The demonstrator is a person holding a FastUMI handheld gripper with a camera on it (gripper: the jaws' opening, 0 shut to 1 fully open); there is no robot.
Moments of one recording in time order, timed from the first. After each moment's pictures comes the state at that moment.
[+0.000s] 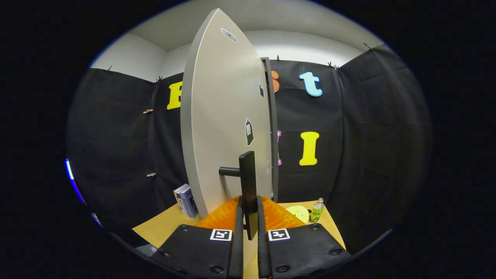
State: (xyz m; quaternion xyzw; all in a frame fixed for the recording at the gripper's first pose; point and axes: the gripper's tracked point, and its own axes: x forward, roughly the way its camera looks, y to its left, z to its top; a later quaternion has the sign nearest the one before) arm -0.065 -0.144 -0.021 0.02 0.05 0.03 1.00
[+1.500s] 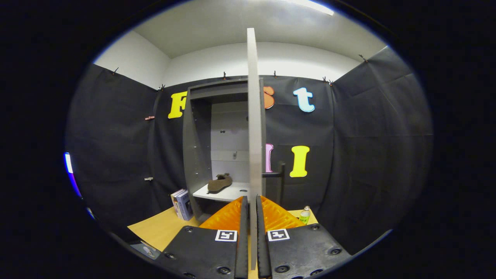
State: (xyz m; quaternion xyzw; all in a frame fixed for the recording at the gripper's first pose) arm -0.128 -0.142 -0.004 0.01 0.01 0.04 1.00
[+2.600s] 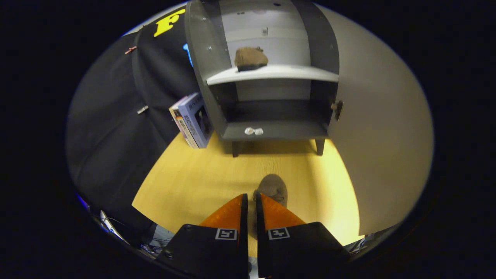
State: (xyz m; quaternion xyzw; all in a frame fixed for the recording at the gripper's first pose) arm -0.024 0.023 -0.376 0.04 0.42 0.01 0.91
